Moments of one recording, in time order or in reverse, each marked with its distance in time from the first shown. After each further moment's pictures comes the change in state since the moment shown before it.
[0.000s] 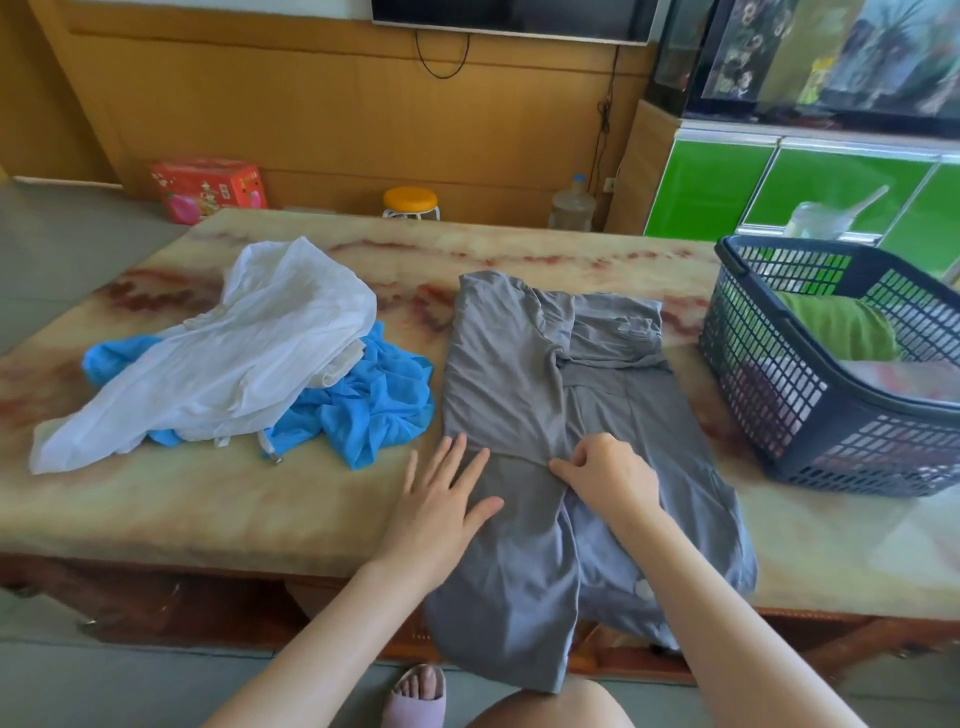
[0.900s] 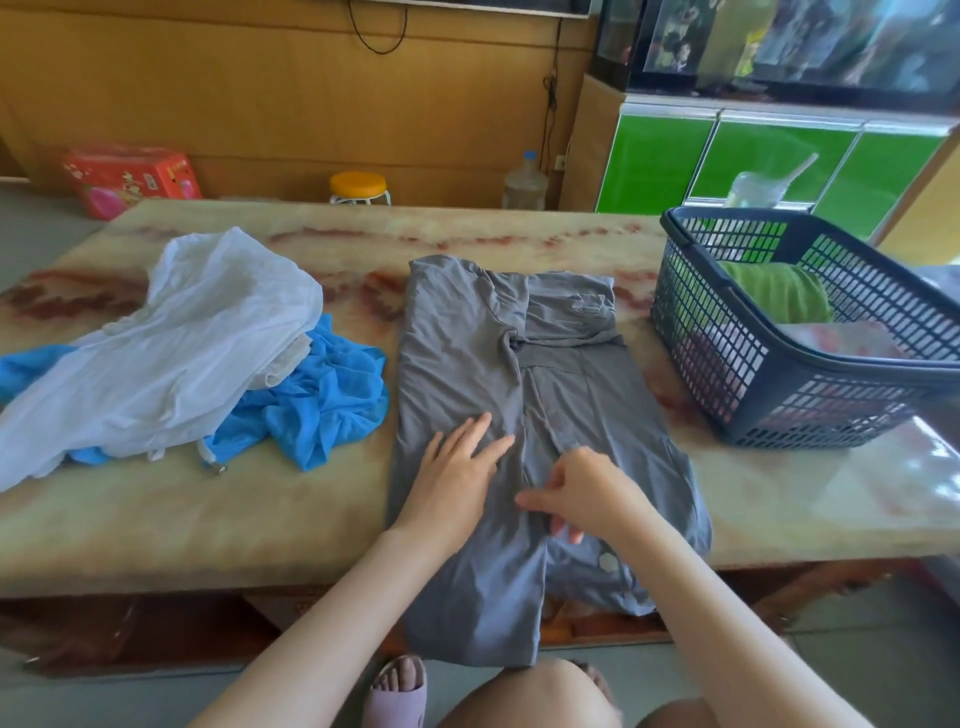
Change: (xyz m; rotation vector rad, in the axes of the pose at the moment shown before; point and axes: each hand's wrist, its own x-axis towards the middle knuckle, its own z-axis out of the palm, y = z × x) left_hand 0.034 0.042 0.002 -0.082 0.032 0.195; right_hand -0.036 0.013 -0.018 0.046 -0.267 -0.025
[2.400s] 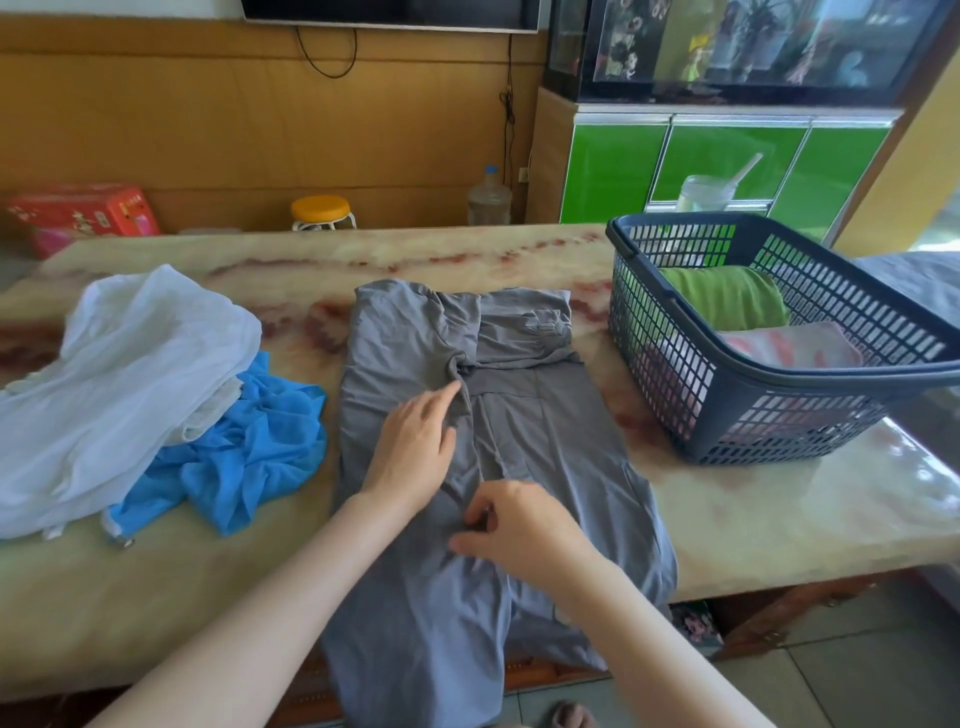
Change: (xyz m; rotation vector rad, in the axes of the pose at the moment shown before) left_hand 0.086 -0.010 0.000 -0.061 0.166 -0.044; right_hand 0.012 0.006 0.005 0.053 0.085 -0.282
